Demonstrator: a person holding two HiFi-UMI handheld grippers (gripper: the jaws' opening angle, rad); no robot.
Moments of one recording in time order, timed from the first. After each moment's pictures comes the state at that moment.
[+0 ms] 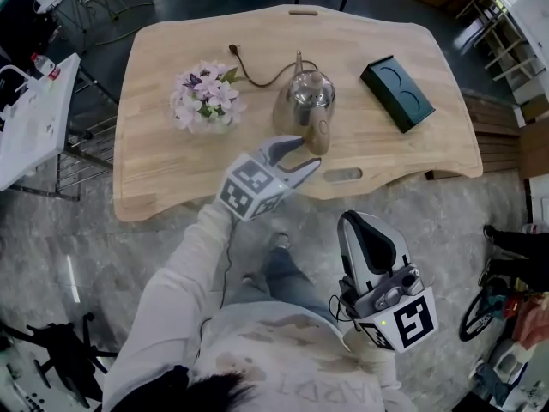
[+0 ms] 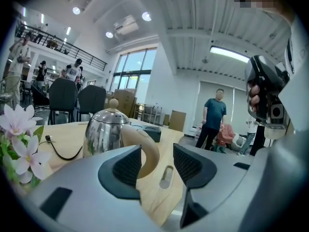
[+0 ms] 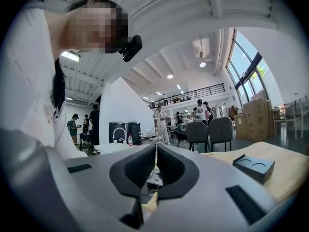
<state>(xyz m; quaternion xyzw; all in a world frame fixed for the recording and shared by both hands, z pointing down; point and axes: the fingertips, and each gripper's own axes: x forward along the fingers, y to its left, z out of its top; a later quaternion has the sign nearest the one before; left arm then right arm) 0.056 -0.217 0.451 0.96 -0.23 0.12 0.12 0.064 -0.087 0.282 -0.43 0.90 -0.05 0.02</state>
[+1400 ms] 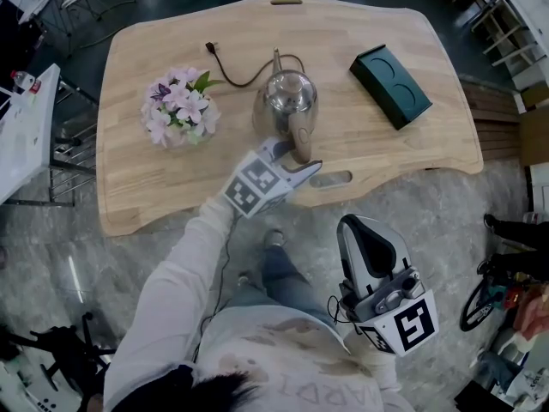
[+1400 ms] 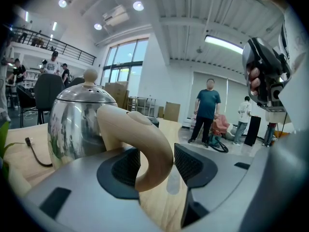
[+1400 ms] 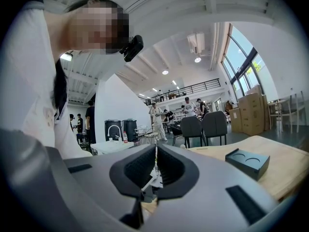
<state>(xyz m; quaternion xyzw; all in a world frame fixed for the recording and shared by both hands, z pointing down) 0.114 -0.253 0.501 0.96 -0.19 0.17 0.10 0.108 -0.128 0.307 -0.44 0.89 -0.08 0.01</state>
